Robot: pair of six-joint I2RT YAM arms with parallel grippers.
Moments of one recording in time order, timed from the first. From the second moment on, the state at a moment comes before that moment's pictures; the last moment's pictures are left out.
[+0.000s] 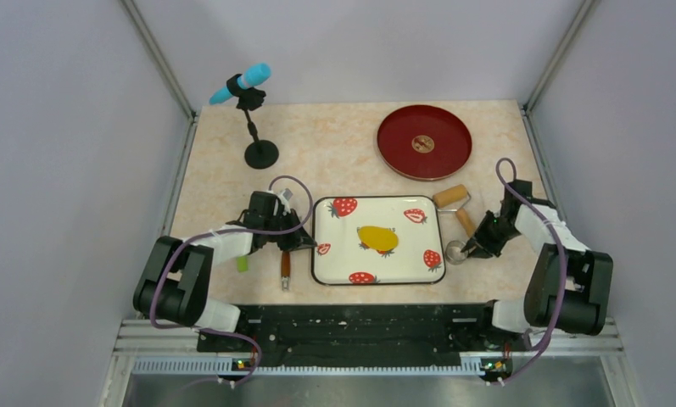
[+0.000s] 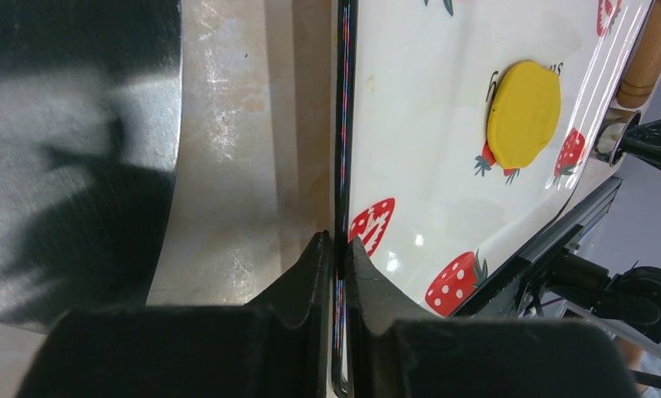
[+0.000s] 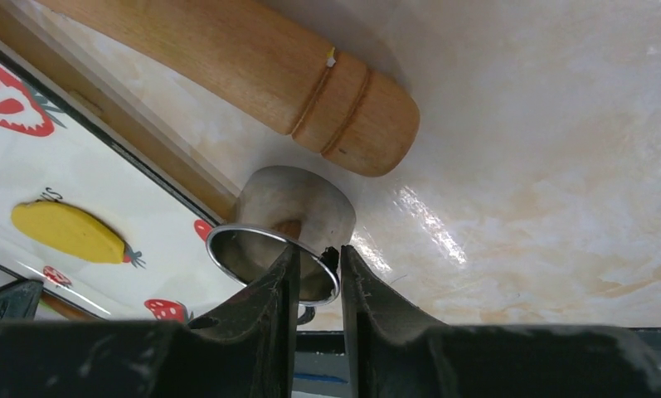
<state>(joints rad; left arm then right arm) -0.28 1.44 0.54 -0.01 0.52 -0.63 -0.20 1.35 0.75 -0.80 -0.26 0.49</state>
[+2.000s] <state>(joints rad) -0.28 1.48 0.55 0.02 0.56 -0.64 0.61 1.87 1.39 -0.92 -0.15 0.59</state>
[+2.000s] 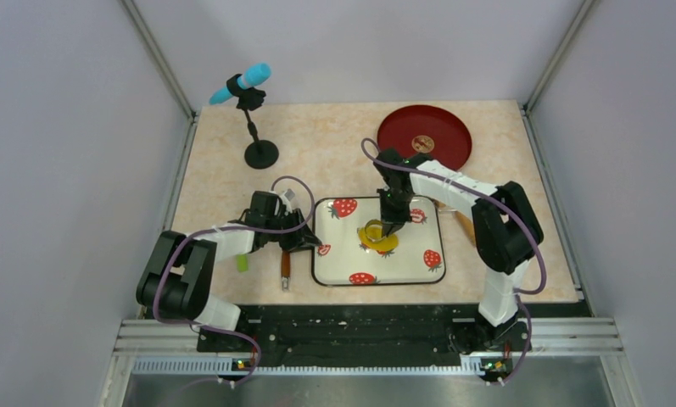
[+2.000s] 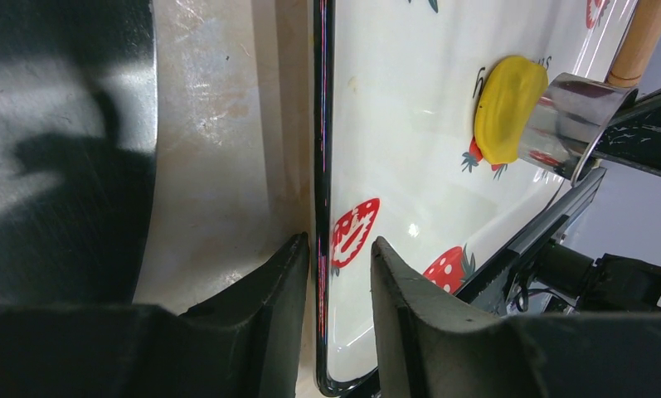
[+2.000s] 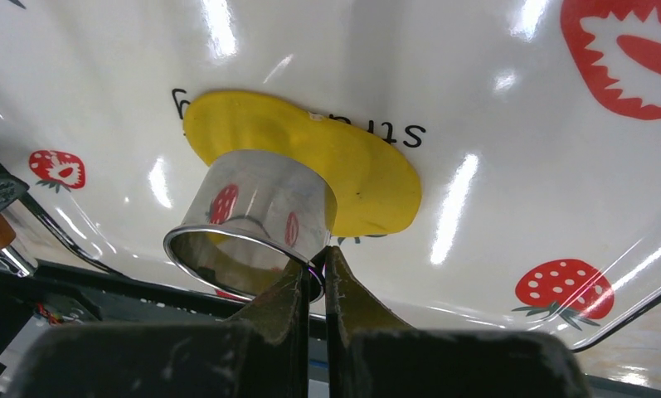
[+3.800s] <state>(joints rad) -0.39 1.30 0.81 -0.23 0.42 -0.63 0.52 1.69 1.34 -0.89 -0.18 0.61</state>
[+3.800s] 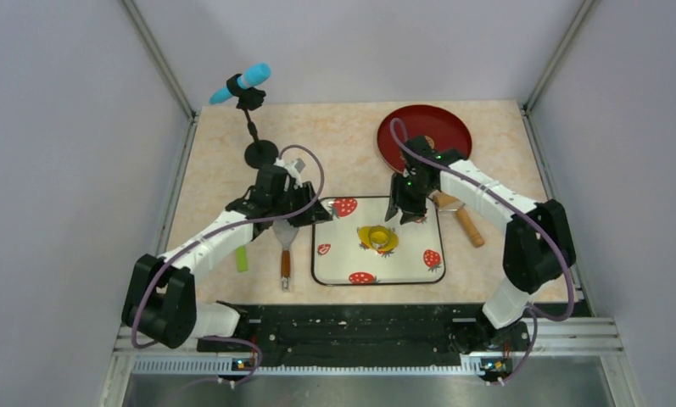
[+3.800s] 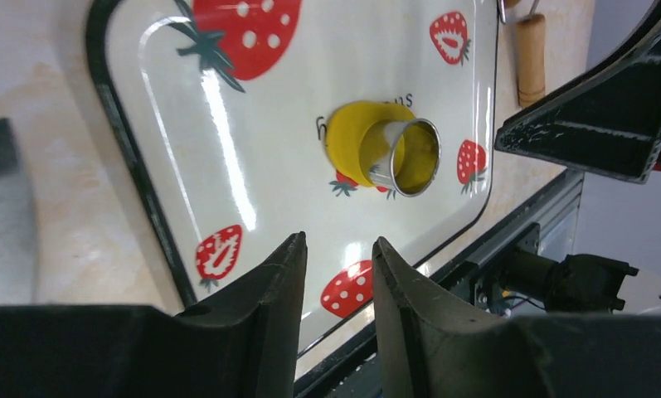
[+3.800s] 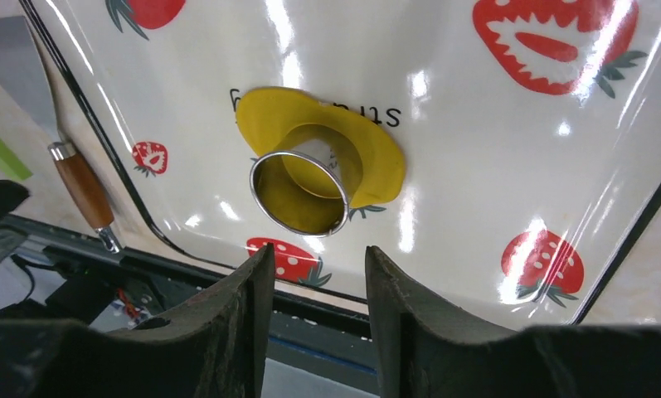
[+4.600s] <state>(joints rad) -0.61 1.75 0.94 0.04 0.56 -0.86 0.36 1.70 1.03 -0.57 -0.56 0.65</state>
